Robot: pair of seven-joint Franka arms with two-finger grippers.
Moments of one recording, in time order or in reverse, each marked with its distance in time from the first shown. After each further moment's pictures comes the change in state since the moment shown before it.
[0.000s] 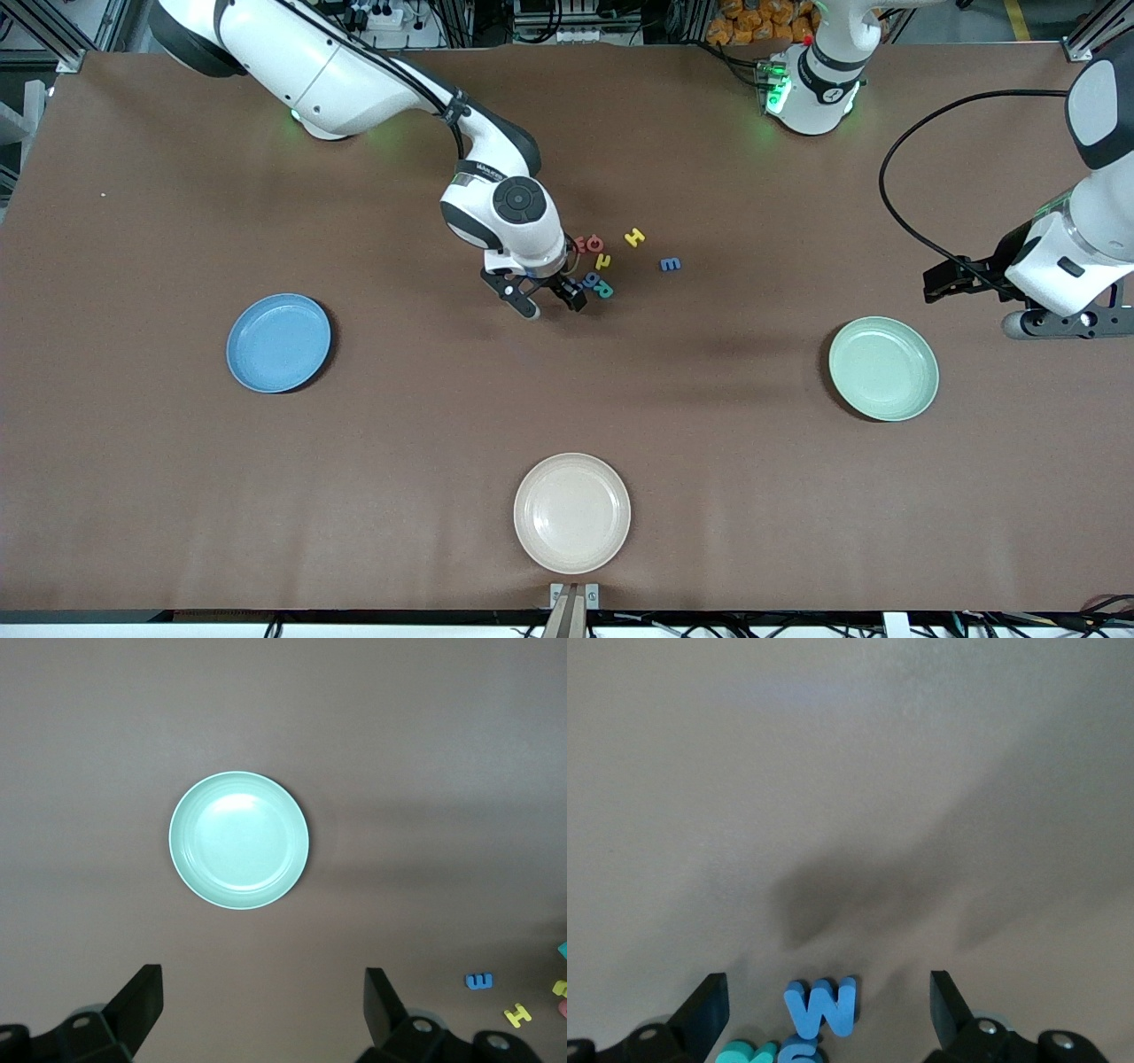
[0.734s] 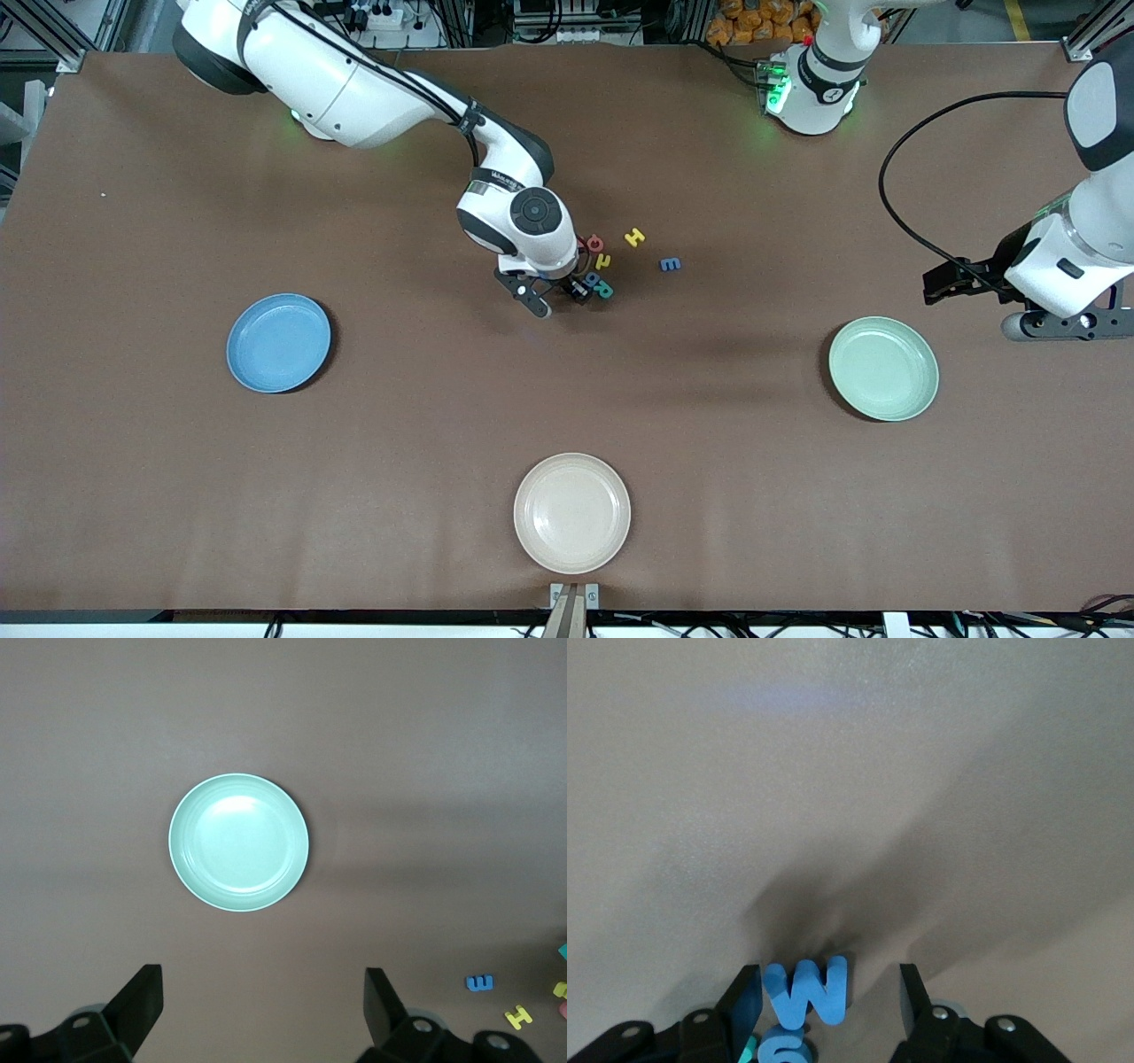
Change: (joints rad) left arm 0.000 0.002 0.000 0.000 0.000 0.003 0.002; right arm 0.035 0.066 0.001 0.055 0.017 -0.033 0.012
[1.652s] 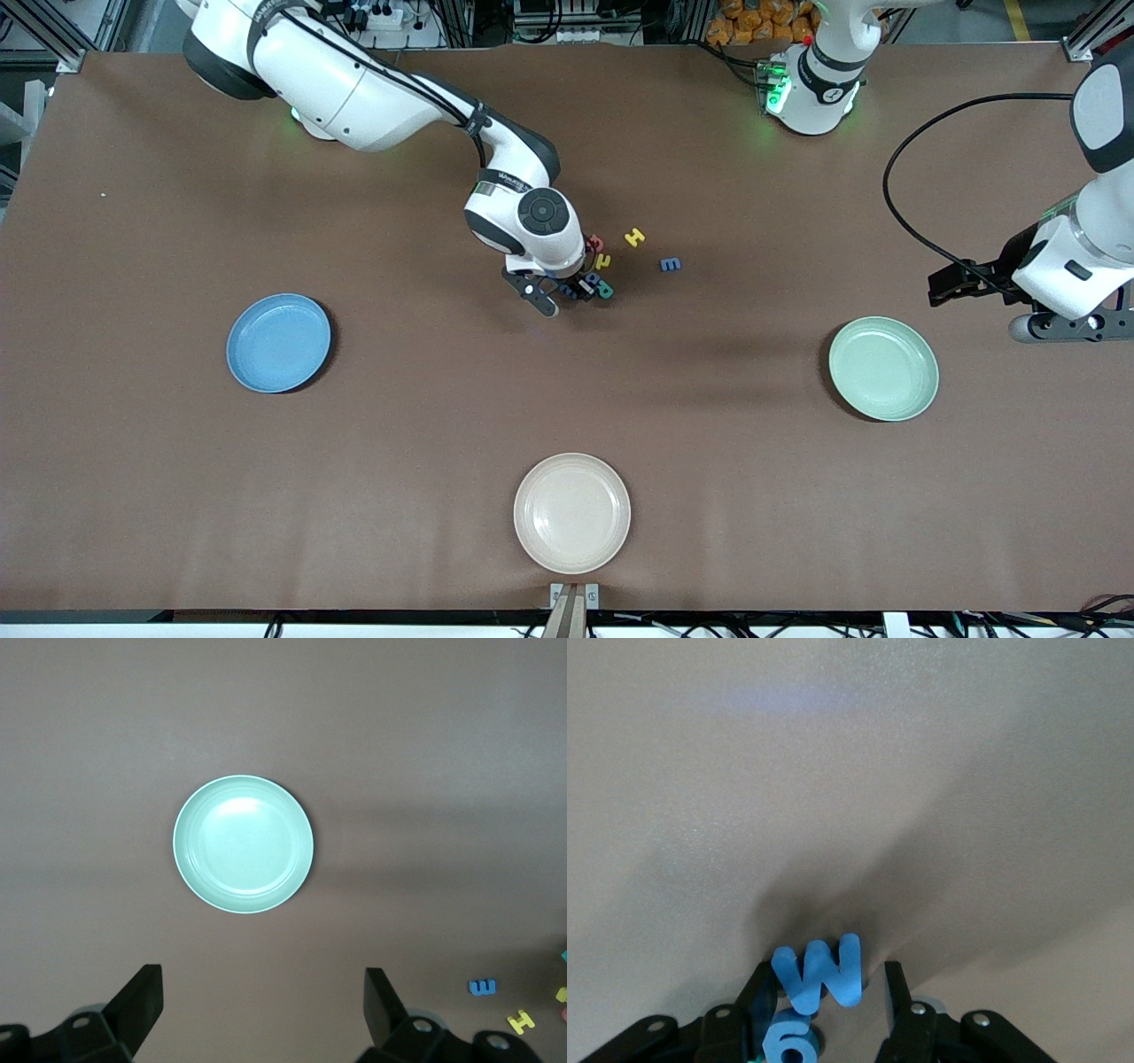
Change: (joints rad) left arm 0.010 0.004 0.002 0.000 0.000 0.006 0.001; right arm 0.020 0.026 0.000 0.029 0.000 0.000 0.000
